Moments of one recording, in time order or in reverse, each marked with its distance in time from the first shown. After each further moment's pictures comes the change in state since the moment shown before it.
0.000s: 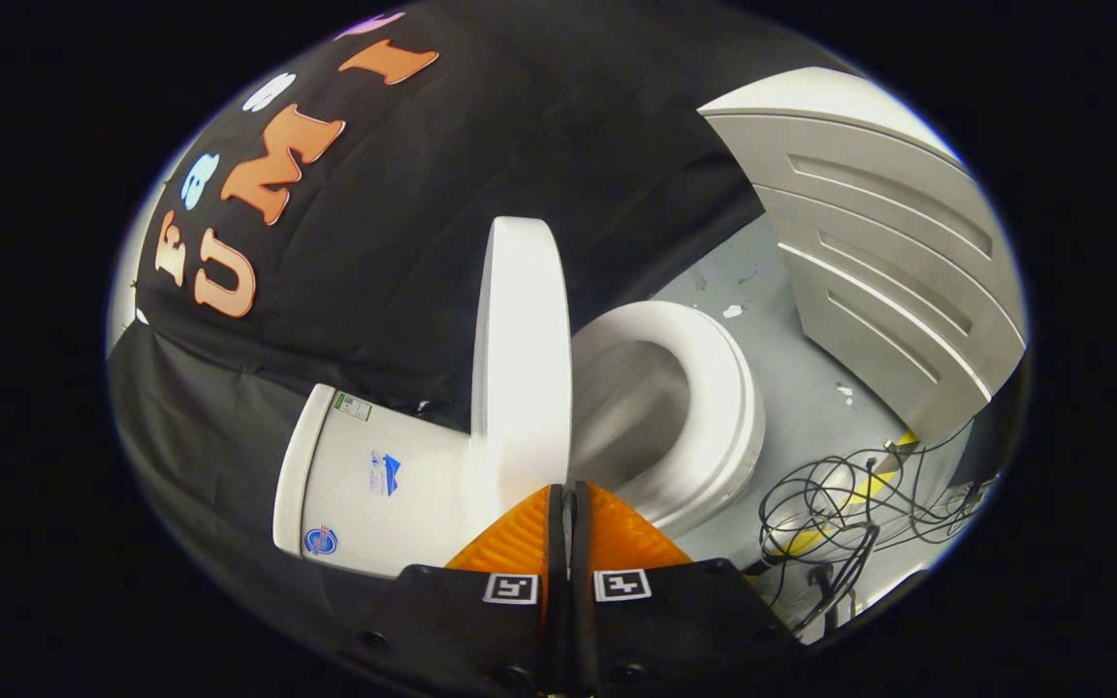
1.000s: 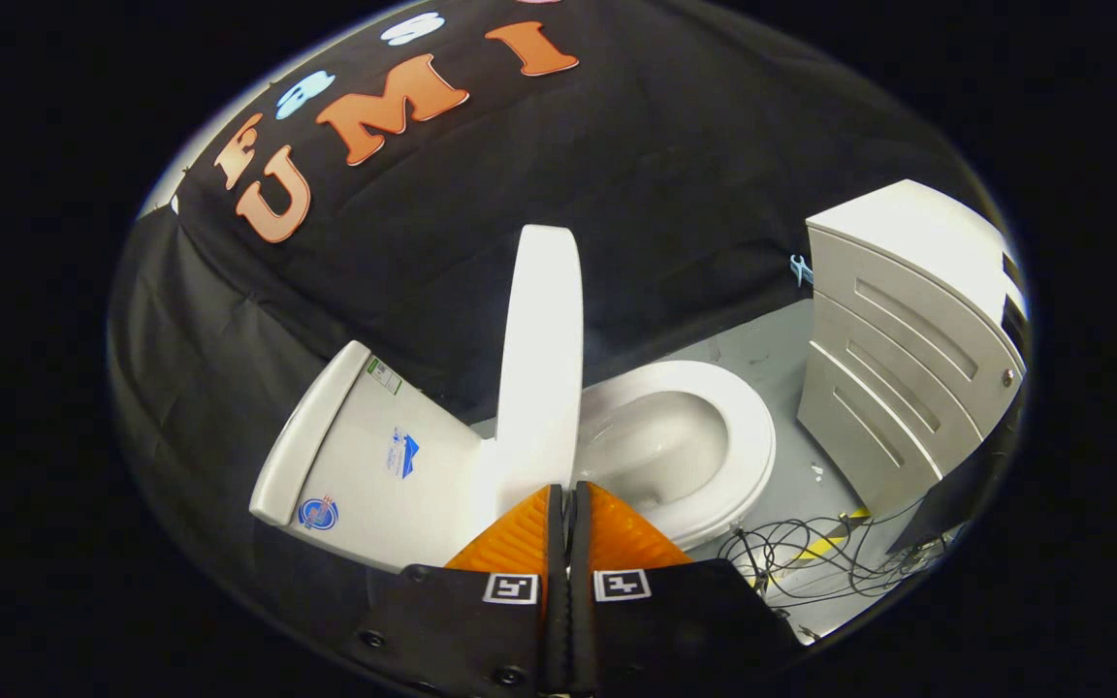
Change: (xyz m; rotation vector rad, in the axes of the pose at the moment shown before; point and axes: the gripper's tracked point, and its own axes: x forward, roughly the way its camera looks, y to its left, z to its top) arm -0.029 0.109 -0.009 -0.300 -0.112 -0.080
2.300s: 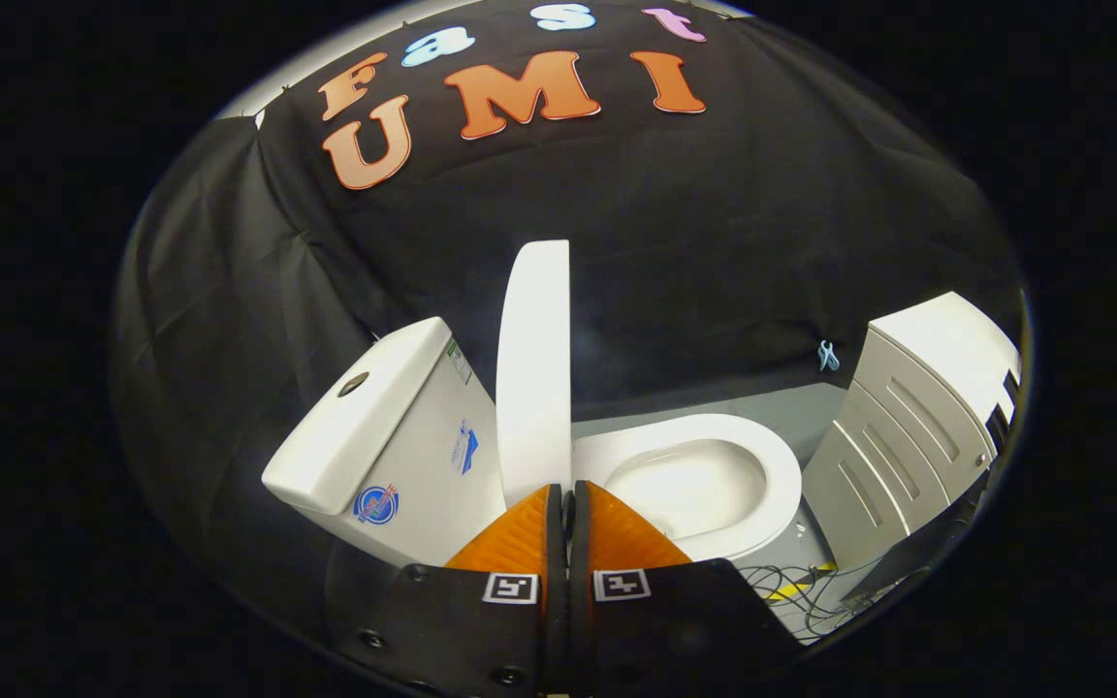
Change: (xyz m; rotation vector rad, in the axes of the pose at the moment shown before) arm -0.013 0.134 -0.005 -0.249 -0.078 -0.014
